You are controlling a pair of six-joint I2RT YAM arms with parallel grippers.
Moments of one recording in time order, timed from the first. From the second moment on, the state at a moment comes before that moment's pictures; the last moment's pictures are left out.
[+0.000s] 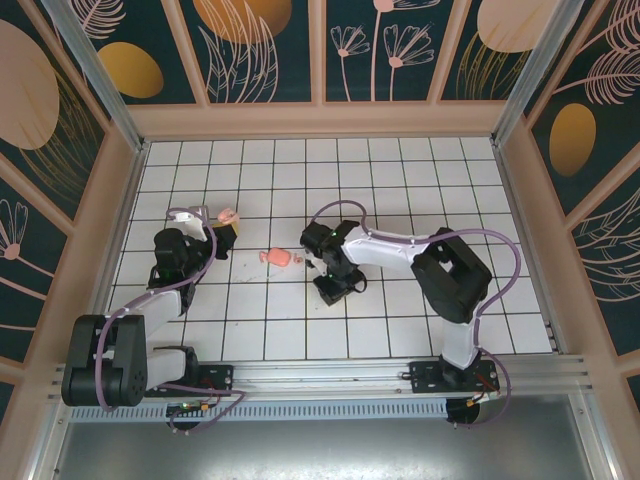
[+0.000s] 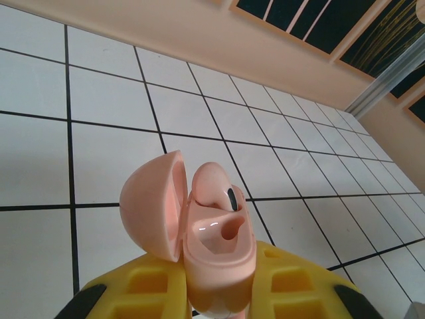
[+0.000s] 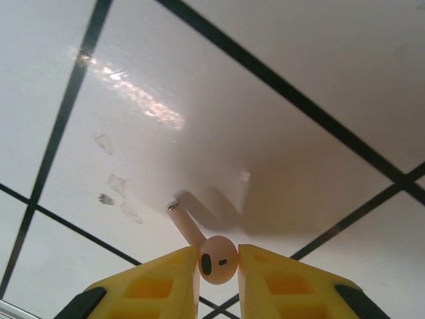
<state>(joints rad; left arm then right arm) -0.02 1.24 0.31 0.64 0.51 -0.39 0.90 1.89 1.26 -0.94 -0.16 0.22</state>
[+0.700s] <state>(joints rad) -0.02 1.22 0.32 0.62 0.51 -0.39 0.87 1.59 1.10 -0.82 -0.20 0.91</state>
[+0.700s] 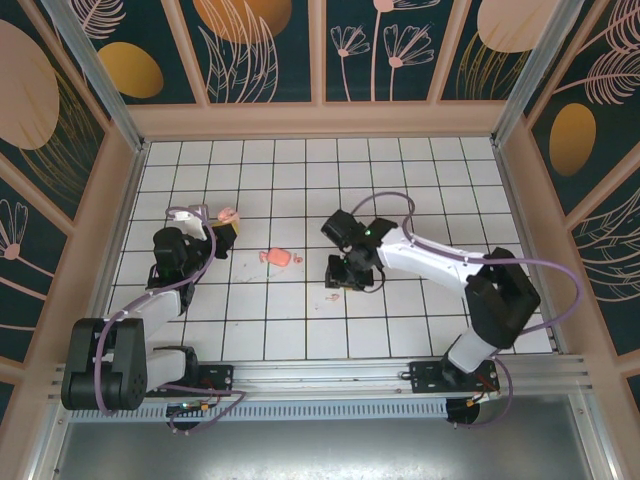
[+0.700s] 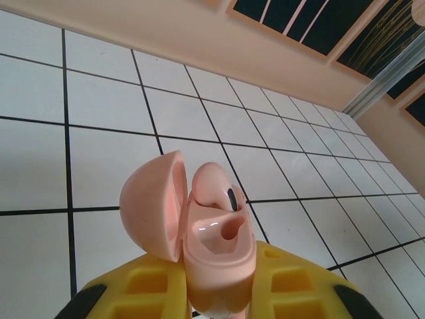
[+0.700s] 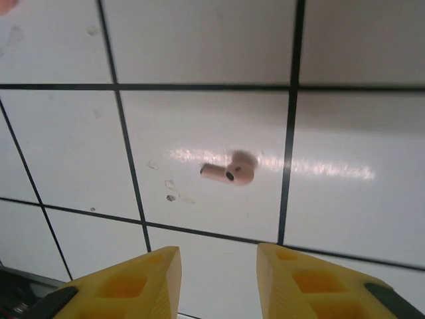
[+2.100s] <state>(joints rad) -0.02 1.23 0.32 0.62 0.54 -0.39 0.88 1.74 1.03 -0.60 -0.18 1.07</state>
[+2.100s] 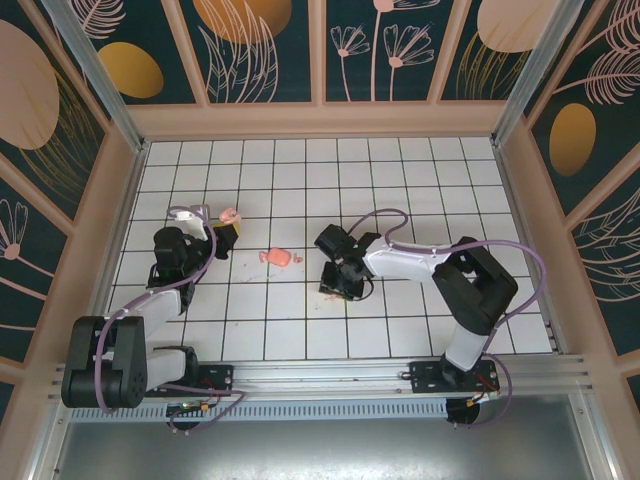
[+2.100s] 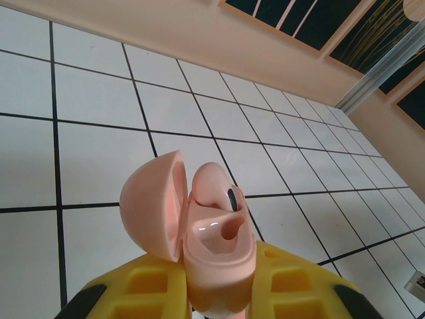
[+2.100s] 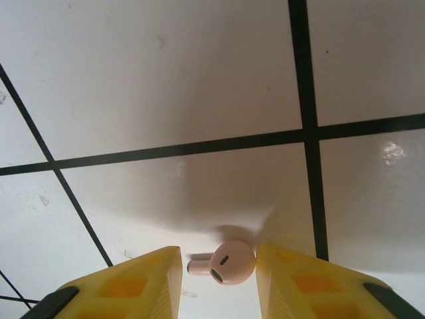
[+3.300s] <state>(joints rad) -0.02 1.23 0.33 0.62 0.54 -0.39 0.91 1.80 1.11 -0.66 -0.14 1.06</state>
